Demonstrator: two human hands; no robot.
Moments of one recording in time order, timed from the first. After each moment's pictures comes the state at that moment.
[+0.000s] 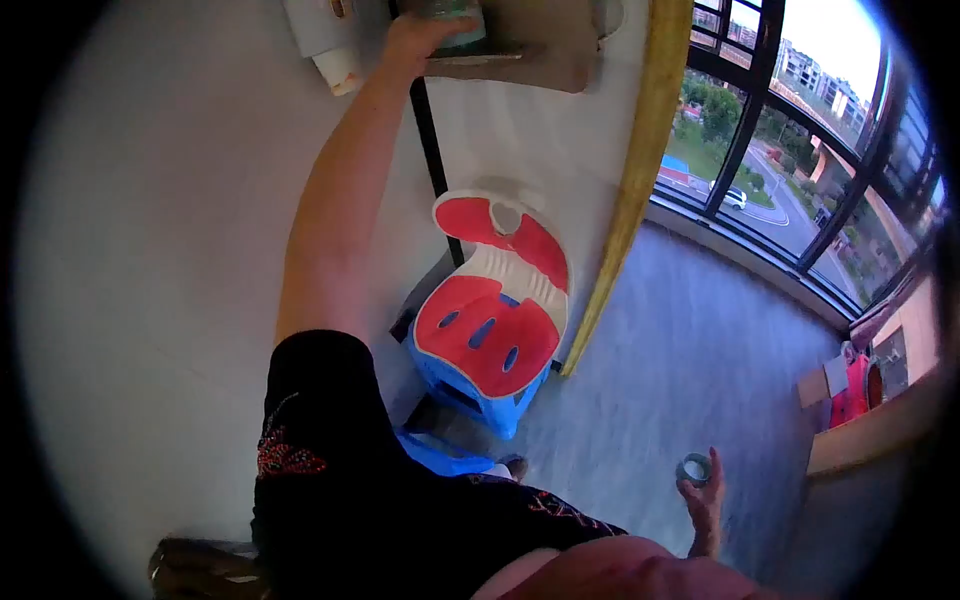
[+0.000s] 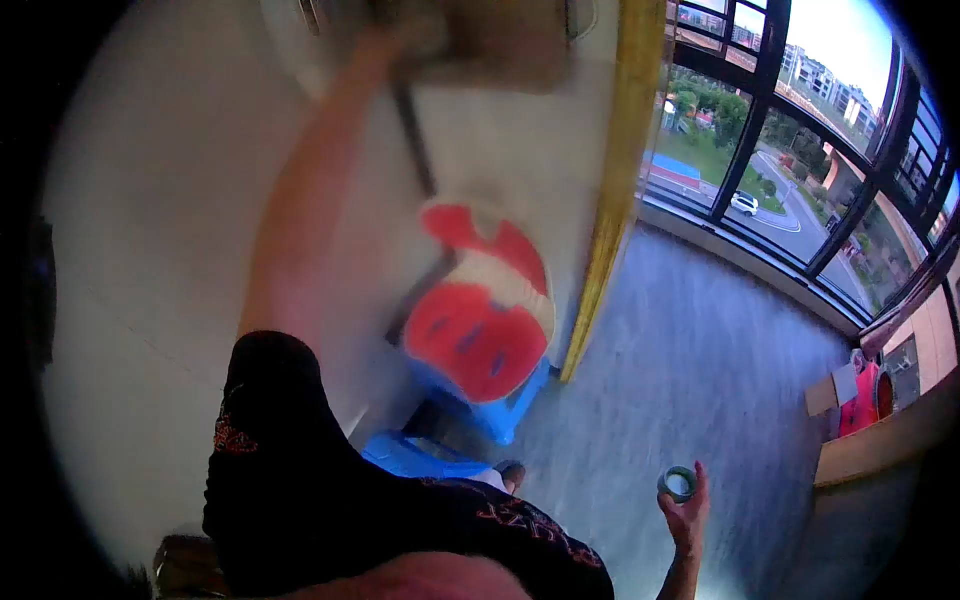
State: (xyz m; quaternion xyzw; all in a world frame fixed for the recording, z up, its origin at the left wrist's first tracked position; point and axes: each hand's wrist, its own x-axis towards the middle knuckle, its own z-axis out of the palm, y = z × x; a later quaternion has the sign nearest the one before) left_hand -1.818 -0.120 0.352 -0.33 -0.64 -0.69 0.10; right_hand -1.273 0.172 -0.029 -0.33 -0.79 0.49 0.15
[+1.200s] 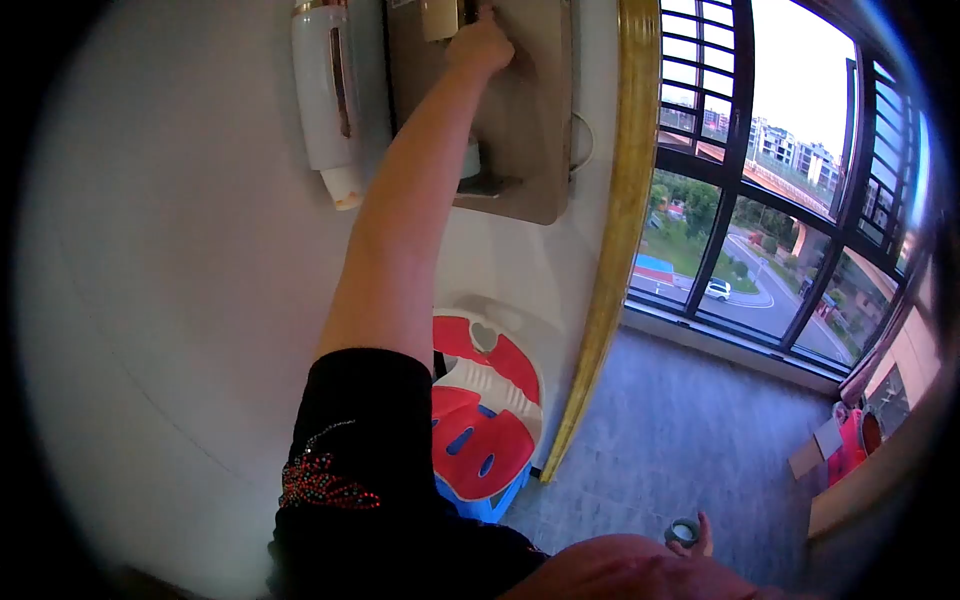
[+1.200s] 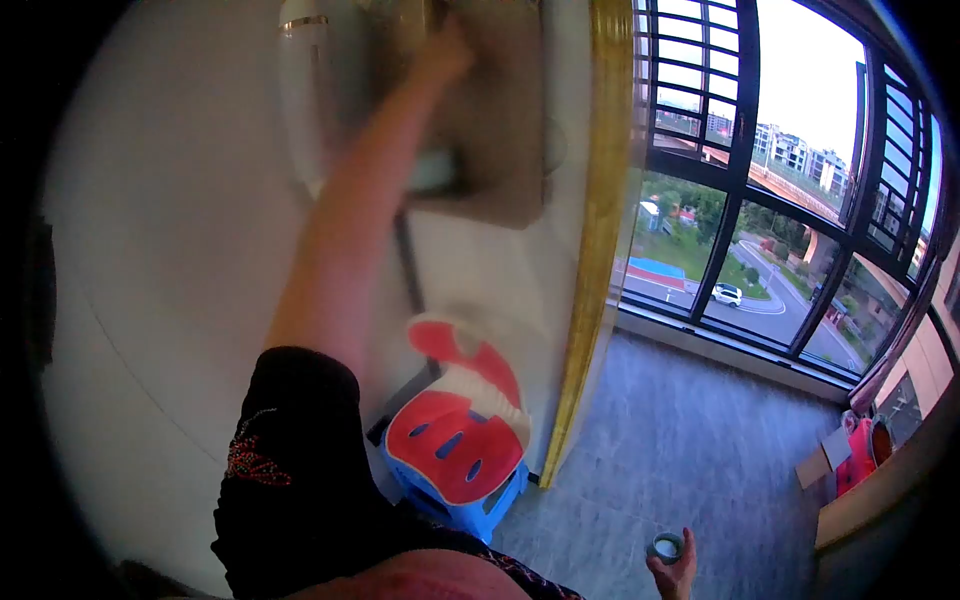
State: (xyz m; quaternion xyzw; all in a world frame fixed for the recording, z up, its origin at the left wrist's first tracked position) left_hand -1.834 -0.028 0.507 -0.24 -0.85 -0.26 0.40; right_hand -1.289 0.251 -0.111 -0.23 -0.71 0.63 0.21
